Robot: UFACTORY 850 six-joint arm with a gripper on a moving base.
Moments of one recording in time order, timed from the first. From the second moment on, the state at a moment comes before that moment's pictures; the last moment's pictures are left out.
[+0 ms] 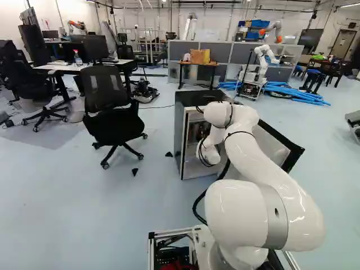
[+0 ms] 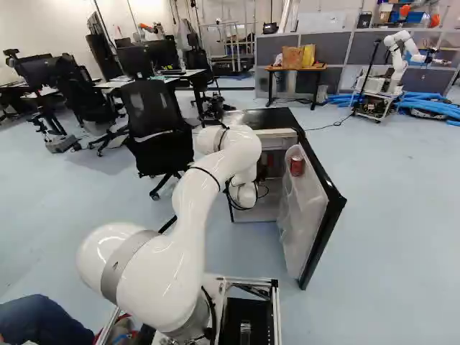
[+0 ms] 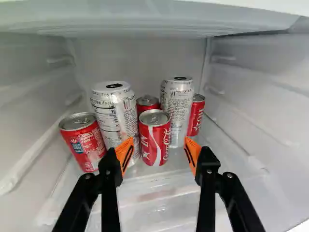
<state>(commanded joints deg) -15.7 -85.7 -89.6 -9.4 76.2 0.0</state>
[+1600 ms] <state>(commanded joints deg) -14.7 -92.6 -102.0 -9.4 74.6 0.0</state>
